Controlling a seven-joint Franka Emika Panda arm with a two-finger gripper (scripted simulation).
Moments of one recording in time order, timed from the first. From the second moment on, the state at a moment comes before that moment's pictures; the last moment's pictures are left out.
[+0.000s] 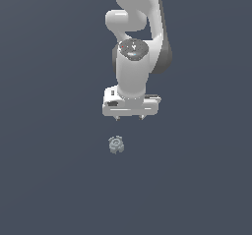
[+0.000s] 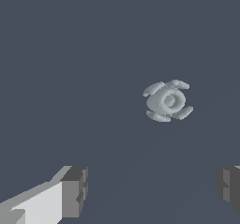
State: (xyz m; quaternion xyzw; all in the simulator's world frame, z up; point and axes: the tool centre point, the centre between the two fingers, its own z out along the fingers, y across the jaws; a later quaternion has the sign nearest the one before) arm 0.008 0.015 0.178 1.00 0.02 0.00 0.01
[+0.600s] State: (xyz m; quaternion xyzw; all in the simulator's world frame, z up) arm 0.042 -0.019 0.130 1.00 0.07 0.00 0.00
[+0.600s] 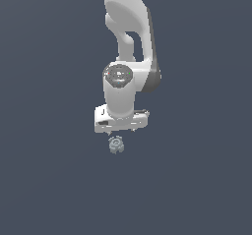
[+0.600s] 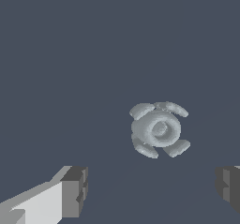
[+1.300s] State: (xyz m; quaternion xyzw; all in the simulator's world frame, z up) arm 0.060 -0.045 0.091 0.99 0.11 0.00 0.00
